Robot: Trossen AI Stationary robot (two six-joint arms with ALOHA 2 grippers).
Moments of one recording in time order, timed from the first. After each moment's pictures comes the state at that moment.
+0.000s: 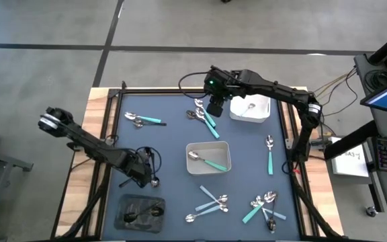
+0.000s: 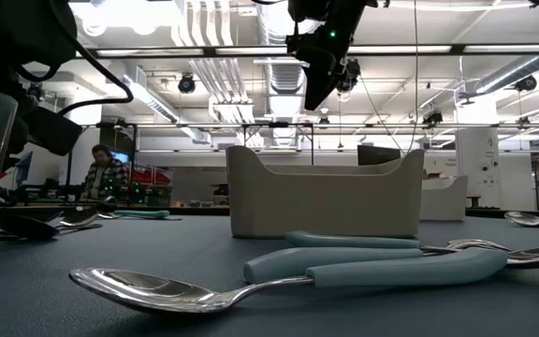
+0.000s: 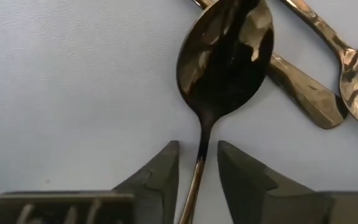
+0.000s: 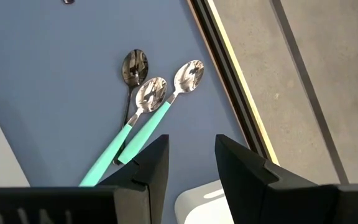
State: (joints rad) left arm -0.45 1.40 0.58 -0.74 0.01 -1.26; right arm -0.39 1.82 1.84 -1.06 0.18 -0.11
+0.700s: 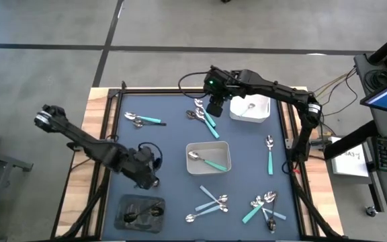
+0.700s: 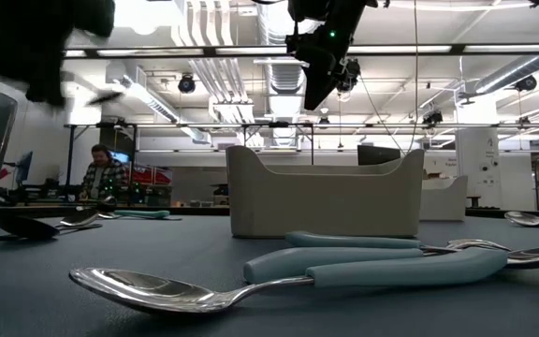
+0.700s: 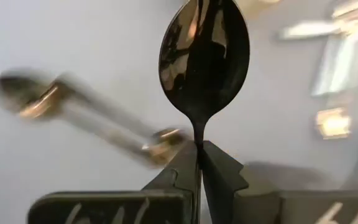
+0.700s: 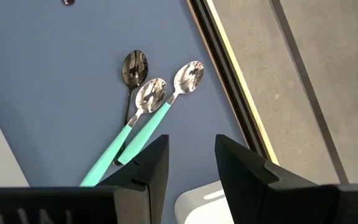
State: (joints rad) left arm -0.52 1.26 0.97 -0.89 -0.25 -1.22; right arm -0.39 1.82 1.84 -1.06 0.18 -0.11
